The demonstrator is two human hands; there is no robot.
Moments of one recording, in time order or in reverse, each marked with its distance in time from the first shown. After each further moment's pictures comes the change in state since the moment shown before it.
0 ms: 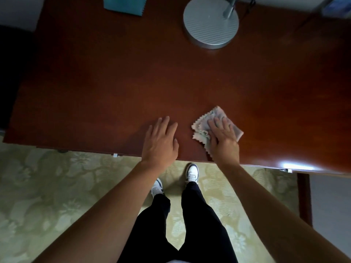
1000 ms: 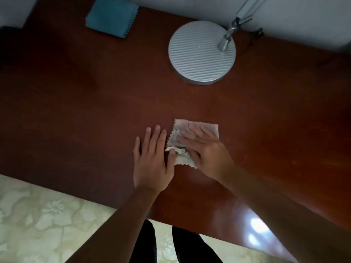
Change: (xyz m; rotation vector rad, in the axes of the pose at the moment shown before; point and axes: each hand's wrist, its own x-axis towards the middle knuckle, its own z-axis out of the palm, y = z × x) left_hand 0.109 0.081 0.032 0.020 0.369 -0.236; right_hand 0.167 0.067 -0.025 0.066 -0.350 -0.677
